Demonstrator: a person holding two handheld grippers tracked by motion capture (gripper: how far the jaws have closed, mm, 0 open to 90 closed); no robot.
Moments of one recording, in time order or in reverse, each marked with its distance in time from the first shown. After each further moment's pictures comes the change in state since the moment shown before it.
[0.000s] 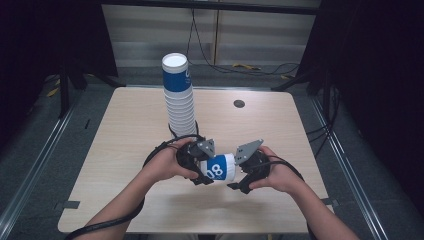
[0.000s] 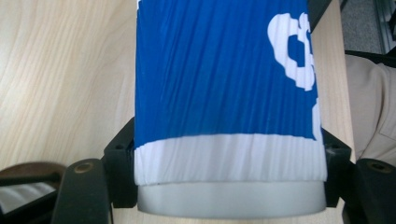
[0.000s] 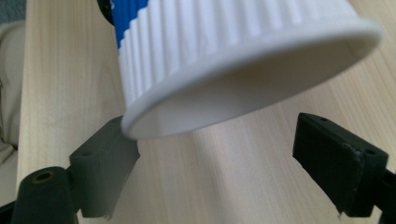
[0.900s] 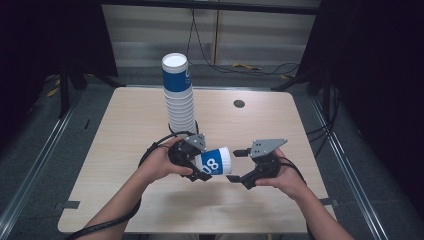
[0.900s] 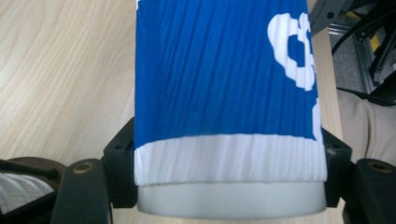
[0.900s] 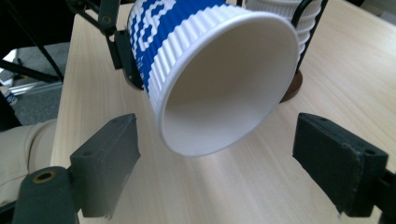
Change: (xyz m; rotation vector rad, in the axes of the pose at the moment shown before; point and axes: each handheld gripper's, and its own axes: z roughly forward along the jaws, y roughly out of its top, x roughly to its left) left arm 0.009 -0.017 -0.006 -0.135 -0.020 -0.070; right arm -0.003 -0.018 -0.015 -0.351 -0.005 0.147
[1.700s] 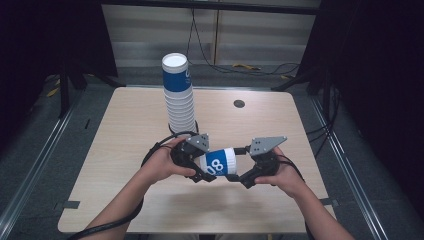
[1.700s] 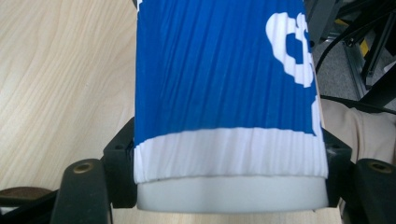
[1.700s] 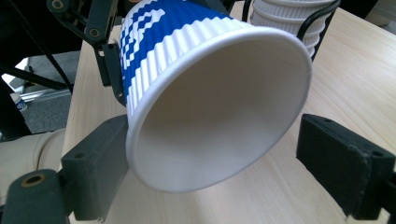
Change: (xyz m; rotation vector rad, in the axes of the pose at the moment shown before) left arm -0.009 0.010 -0.001 -0.041 -0.024 0.050; right arm -0.001 0.007 0.002 -0.030 0.035 -0.010
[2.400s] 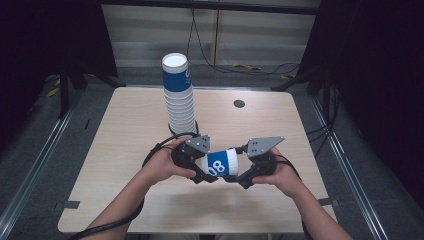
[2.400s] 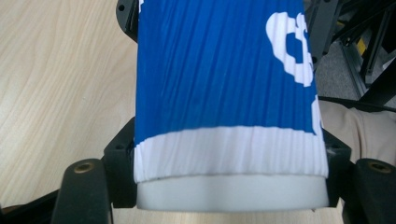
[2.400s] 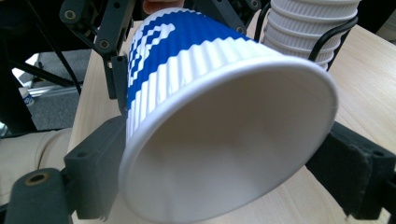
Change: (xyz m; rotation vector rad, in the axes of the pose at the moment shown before) left arm -0.002 0.001 0.002 -0.016 -0.002 0.043; right arm 0.002 0.005 0.006 -0.017 0.034 -0.051
